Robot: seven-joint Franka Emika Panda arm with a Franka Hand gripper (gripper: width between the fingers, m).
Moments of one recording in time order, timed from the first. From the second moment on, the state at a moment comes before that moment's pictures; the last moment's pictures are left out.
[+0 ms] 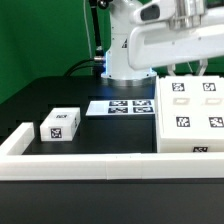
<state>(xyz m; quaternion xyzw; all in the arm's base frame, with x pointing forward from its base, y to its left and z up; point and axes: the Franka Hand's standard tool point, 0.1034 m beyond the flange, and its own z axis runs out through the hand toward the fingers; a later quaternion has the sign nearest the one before) 0.513 0.103 0.107 -1.00 -0.07 -0.02 0.06</state>
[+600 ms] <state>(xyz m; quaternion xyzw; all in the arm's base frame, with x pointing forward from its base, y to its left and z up) 0.531 0.103 0.126 -1.00 -0.07 0.02 0.06</state>
